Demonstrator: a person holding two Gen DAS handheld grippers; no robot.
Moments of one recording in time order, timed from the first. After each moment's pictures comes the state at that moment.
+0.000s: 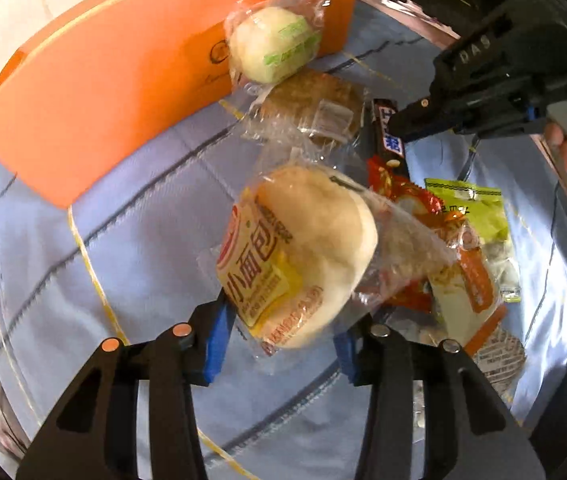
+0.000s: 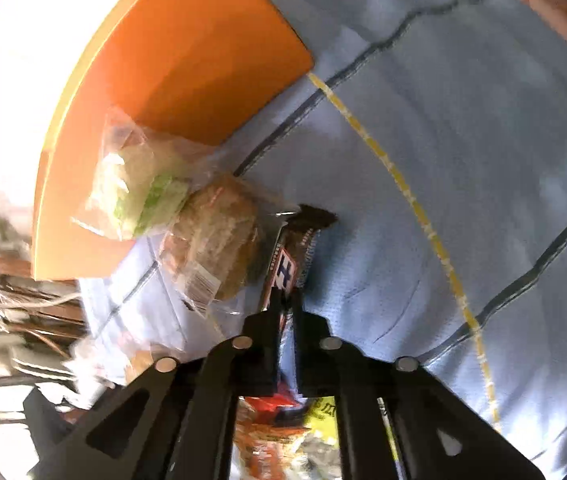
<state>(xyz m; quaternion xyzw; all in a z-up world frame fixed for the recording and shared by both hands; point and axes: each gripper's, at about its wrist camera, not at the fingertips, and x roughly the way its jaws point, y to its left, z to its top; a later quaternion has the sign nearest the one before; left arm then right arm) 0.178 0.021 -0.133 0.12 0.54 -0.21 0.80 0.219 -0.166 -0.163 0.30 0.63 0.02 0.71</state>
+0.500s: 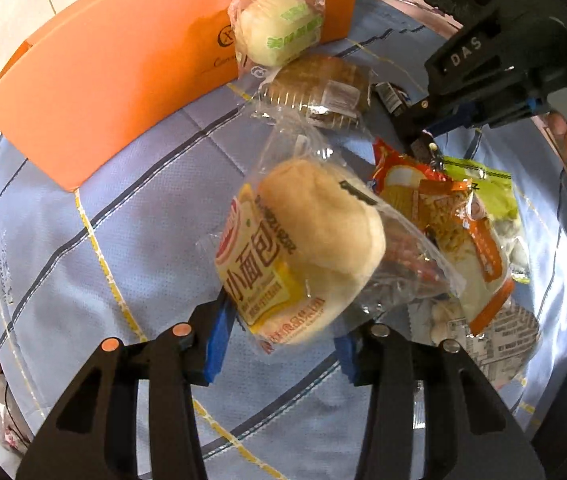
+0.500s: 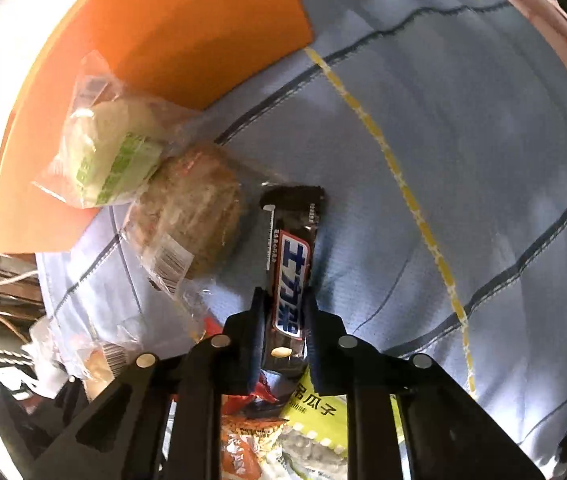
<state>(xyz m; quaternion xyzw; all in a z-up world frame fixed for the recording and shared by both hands) 0.171 0.050 -0.100 0.14 0.55 -0.20 0.80 0.224 -0.136 -0.173 0.22 0.66 -0.01 0.72</state>
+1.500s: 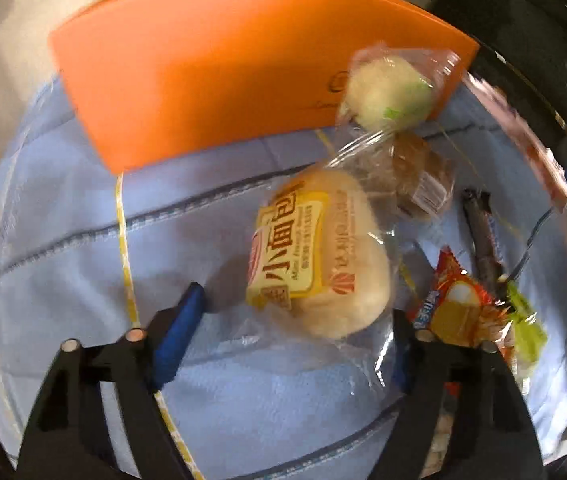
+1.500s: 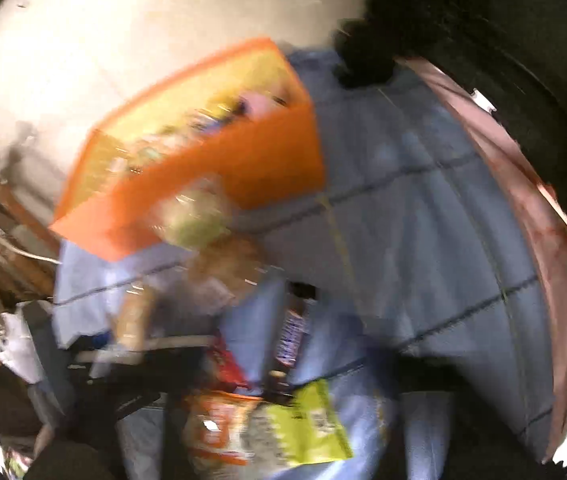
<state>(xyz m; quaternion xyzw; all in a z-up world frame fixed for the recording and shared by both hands) 0.193 0.078 -0.126 0.02 0.50 -0.10 0.86 0.176 -0.209 -0.069 0.11 0.53 0.03 0.84</state>
